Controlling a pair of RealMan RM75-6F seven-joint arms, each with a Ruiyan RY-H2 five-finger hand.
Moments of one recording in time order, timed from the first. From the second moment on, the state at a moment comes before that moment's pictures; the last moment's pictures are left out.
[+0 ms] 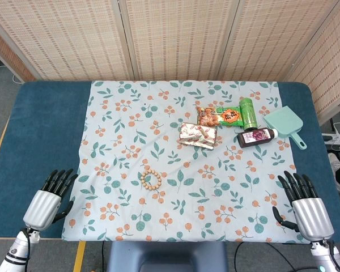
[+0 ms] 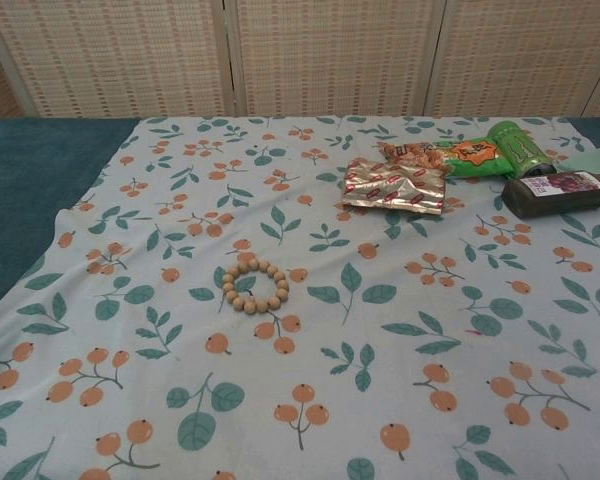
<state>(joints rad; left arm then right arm) -0.23 -1.35 0.06 -1.40 1.69 1.52 0.10 0.15 -1.16 -0.21 -1.68 -1.55 1.66 -0.29</state>
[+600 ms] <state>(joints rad) -0.33 -1.52 0.09 -1.34 1.81 1.38 0.07 0.11 -1.14 -0.17 -1.70 -1.61 1.61 -0.27</state>
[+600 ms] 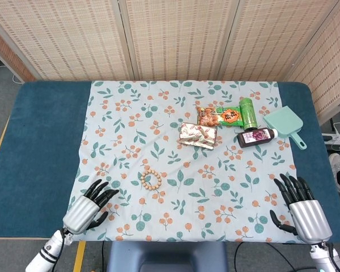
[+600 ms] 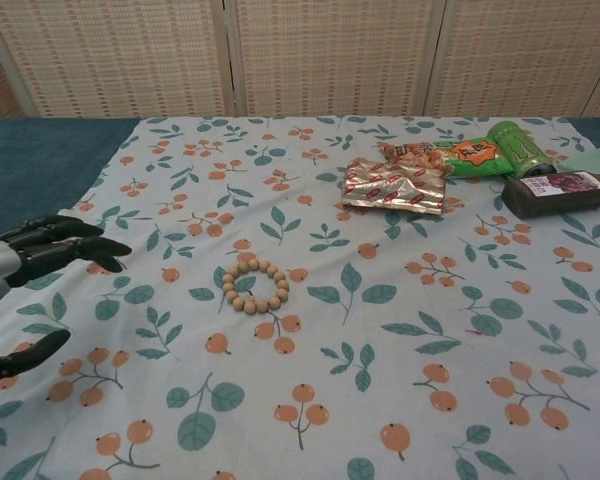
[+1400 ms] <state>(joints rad) -0.53 -1.87 -0.06 -1.05 1.68 1.19 0.30 0.08 -1.11 -0.12 -1.72 -1.61 1.52 -0.24</state>
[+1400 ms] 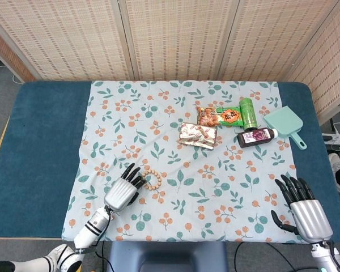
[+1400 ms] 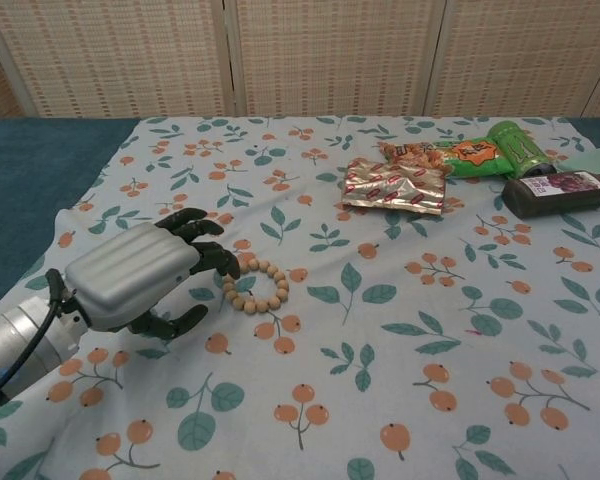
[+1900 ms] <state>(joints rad) -0.59 -1.97 -0.05 -0.90 1.67 1.16 0.38 0.06 -1.10 -0.10 -1.73 -1.61 1.49 -0.23</state>
